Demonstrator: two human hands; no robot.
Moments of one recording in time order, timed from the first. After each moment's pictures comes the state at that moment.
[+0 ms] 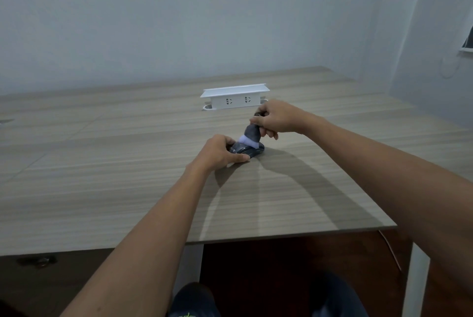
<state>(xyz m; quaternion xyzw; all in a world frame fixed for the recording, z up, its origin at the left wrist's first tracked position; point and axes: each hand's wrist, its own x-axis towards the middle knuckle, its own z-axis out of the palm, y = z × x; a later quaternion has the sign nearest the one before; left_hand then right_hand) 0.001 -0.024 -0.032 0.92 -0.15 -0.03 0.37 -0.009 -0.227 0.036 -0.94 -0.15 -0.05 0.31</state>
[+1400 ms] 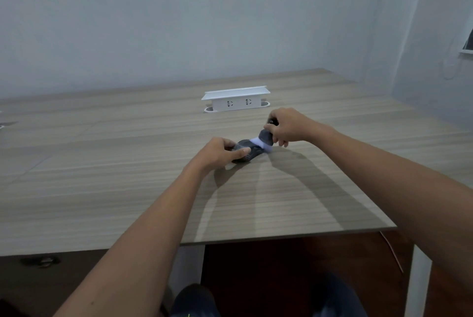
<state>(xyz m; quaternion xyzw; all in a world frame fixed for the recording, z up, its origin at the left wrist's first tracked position) -0.005 -0.020 -0.030 0.89 -0.15 -0.06 0.42 -0.017 -0.243 0.023 -0.95 -0.10 -0.06 0.28</state>
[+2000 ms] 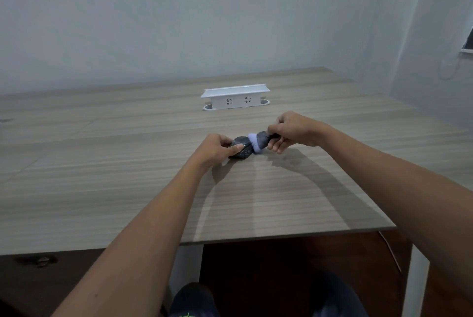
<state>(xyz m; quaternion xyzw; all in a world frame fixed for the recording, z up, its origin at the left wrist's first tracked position) 0.006 -0.019 -0.035 0.87 -0.11 -0.05 0.48 -0.023 -0.249 0.015 -0.86 -0.04 0.08 0.50</state>
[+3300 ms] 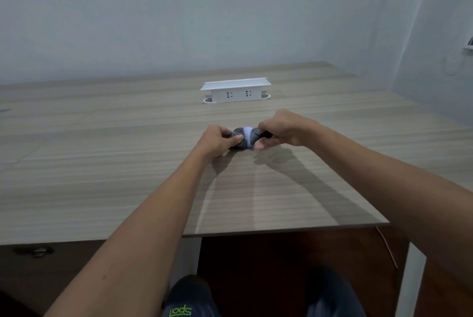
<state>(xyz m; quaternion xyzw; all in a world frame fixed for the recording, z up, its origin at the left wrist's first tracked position) 0.012 -0.026 -0.035 0.88 -0.09 -0.02 0.47 -0.047 -0.208 0.029 -0.83 0.07 0.10 0.54</state>
